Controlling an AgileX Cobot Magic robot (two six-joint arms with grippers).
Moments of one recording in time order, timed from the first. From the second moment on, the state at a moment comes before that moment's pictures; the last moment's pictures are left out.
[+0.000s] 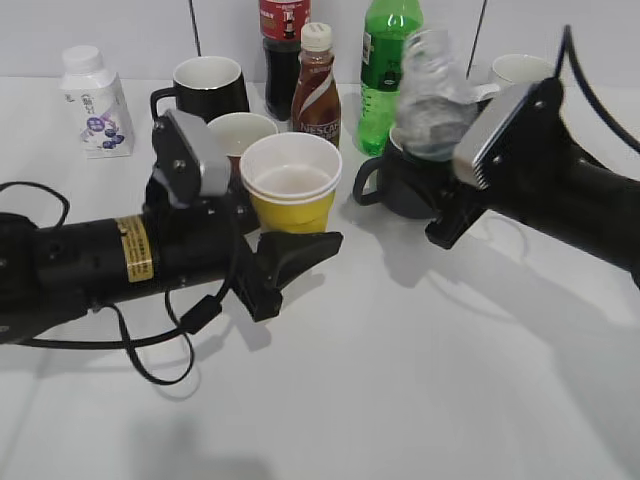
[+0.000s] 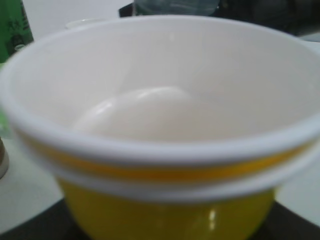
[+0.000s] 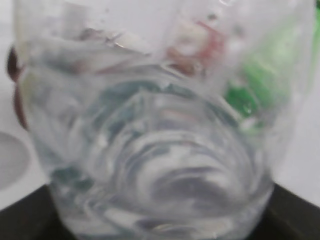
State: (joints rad) left arm -0.55 1.82 -0.63 0.67 -0.99 -0.22; right arm 0.29 1.78 -0.60 -0.54 -1.10 -0.21
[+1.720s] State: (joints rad) left arm -0.62 1.85 -0.69 0.80 -0.91 -0.36; right arm 0.31 1.78 -0.71 -0.58 -1.04 -1.01
